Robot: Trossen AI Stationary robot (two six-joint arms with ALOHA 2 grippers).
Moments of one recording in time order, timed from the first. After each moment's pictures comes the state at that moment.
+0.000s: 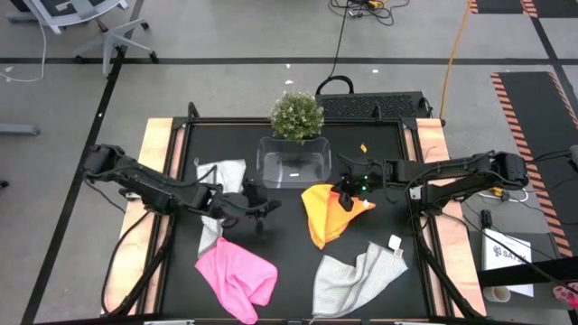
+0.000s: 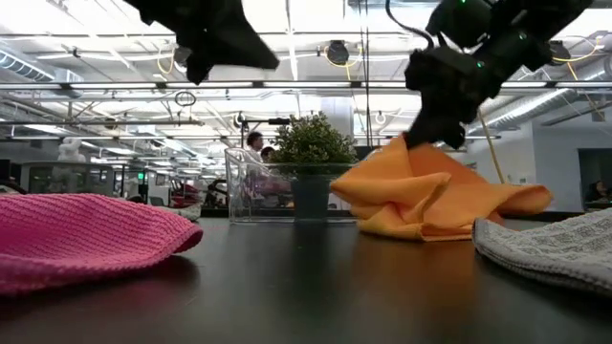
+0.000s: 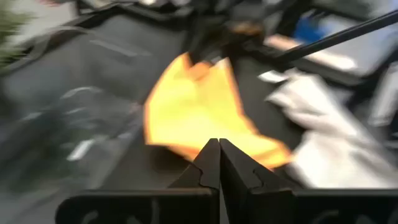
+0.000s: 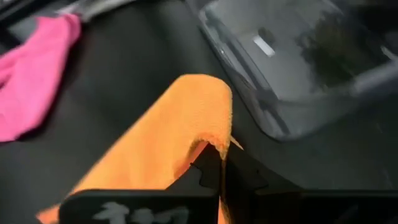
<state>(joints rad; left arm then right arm) -0.27 1.40 0.86 0.01 -0.45 -0.44 -0.13 1.19 0.58 -0.11 -0.05 0.39</state>
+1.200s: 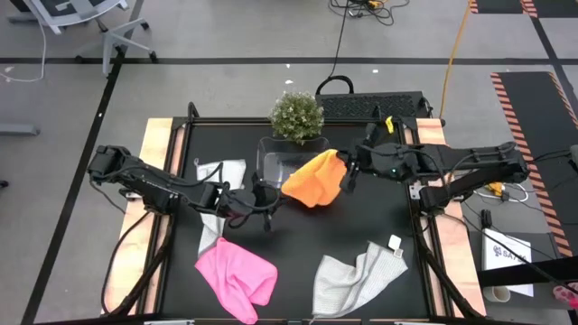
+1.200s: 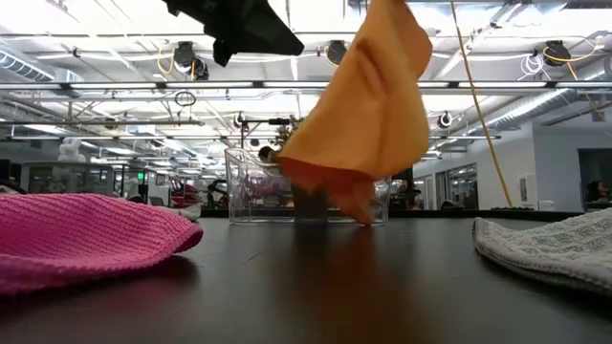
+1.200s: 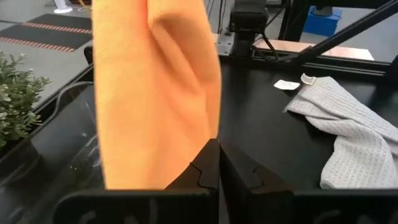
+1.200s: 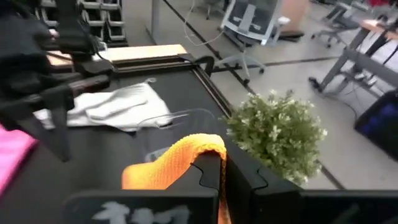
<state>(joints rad) -0.24 1.46 0.94 0.09 -0.45 -0.21 0.12 1.17 1.24 -0.57 0.59 0.14</state>
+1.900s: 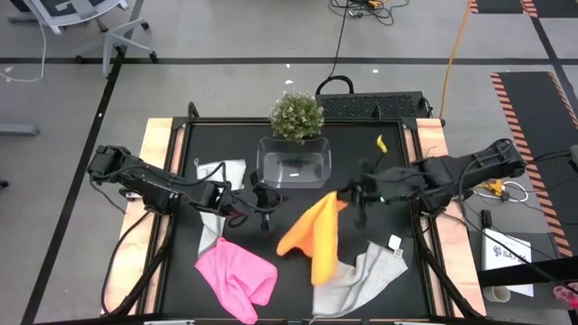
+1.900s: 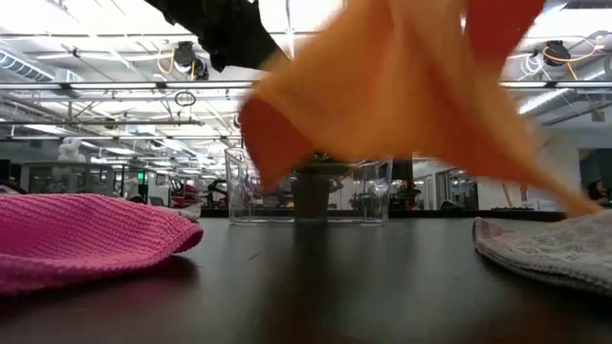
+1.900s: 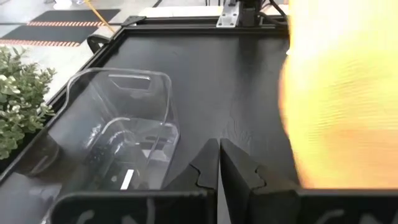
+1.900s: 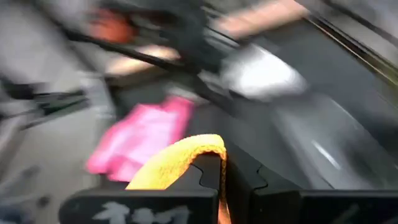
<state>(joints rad) -0.23 1.46 0.94 -0.01 -0.44 -0.14 0.30 1.18 1.26 -0.68 0.34 0.56</state>
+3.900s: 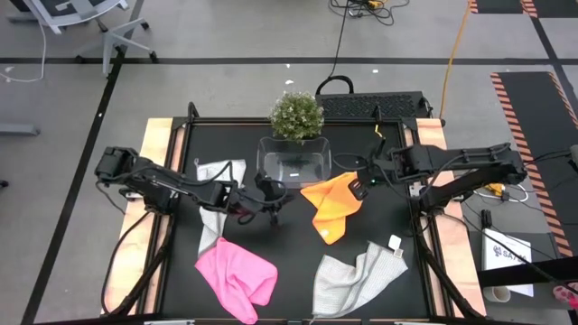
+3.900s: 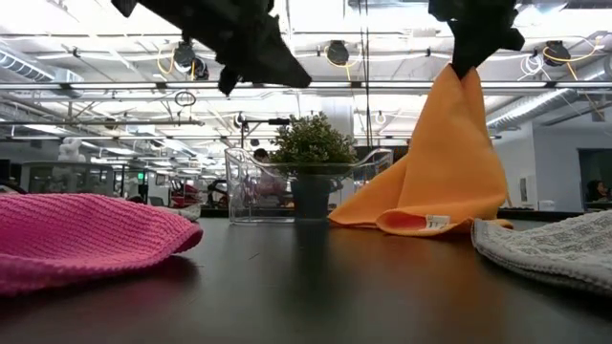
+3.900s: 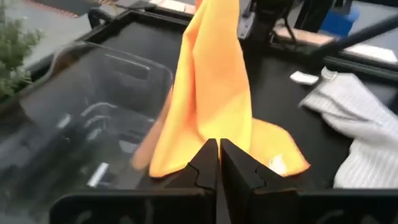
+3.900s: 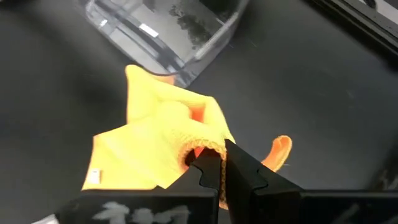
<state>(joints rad) -0.19 1.55 0.93 0.12 -0.42 -0.37 0.06 1.21 1.19 -1.18 0.37 0.84</state>
